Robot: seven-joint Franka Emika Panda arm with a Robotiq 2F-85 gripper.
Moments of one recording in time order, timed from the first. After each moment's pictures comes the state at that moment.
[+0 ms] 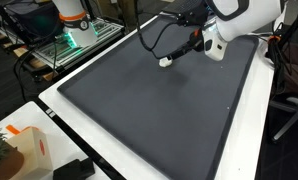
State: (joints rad) arm 0.09 0.97 0.02 -1.08 0.03 1.29 0.25
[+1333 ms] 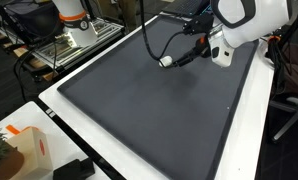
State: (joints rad) arm 0.09 1.11 0.02 -0.86 0.03 1.26 0.24
